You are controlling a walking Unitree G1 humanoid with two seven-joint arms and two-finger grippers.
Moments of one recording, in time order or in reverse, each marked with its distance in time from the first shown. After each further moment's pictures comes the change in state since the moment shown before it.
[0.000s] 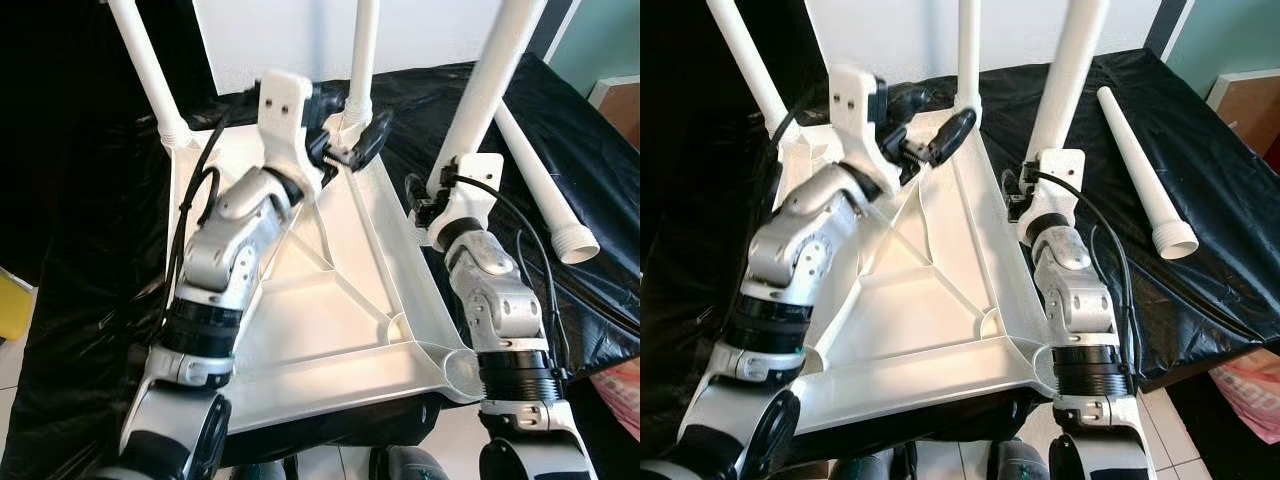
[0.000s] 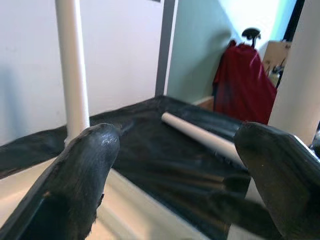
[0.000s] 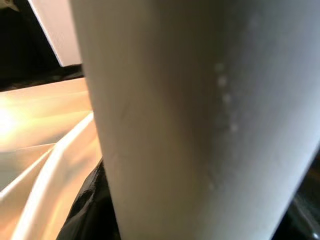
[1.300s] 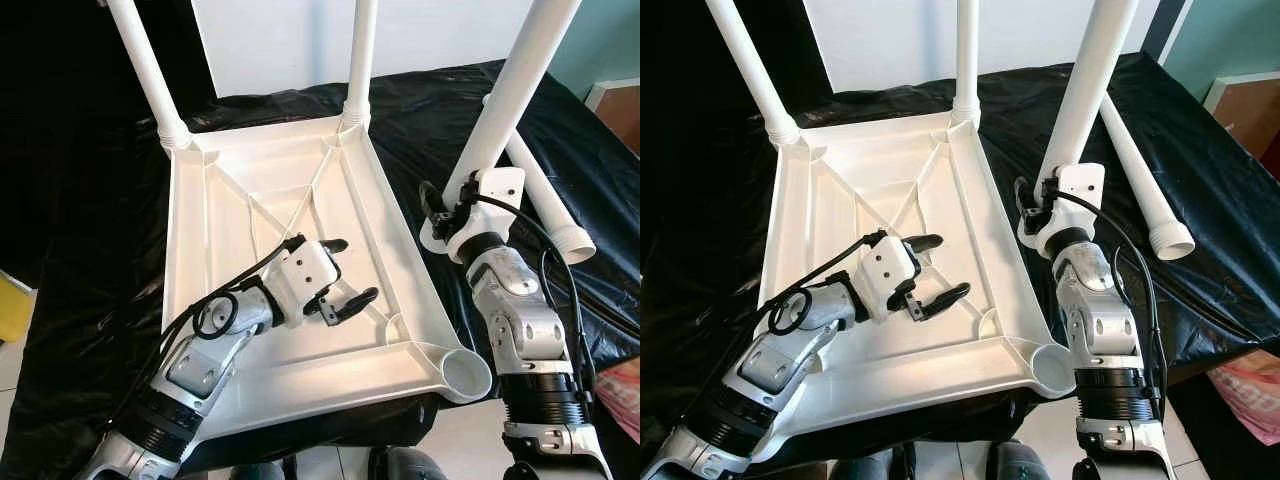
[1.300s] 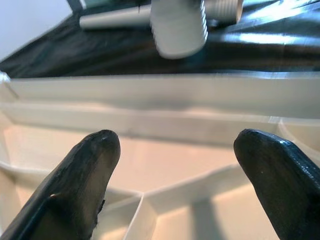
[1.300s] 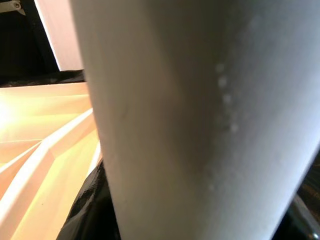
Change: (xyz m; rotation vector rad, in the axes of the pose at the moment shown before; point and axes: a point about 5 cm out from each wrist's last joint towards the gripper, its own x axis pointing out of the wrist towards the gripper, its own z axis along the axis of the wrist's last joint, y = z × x) left arm -0.075 -0.033 -0.093 0.341 0.344 -0.330; right arm -0.015 -0.019 0.002 -0.125 -0.076 0.011
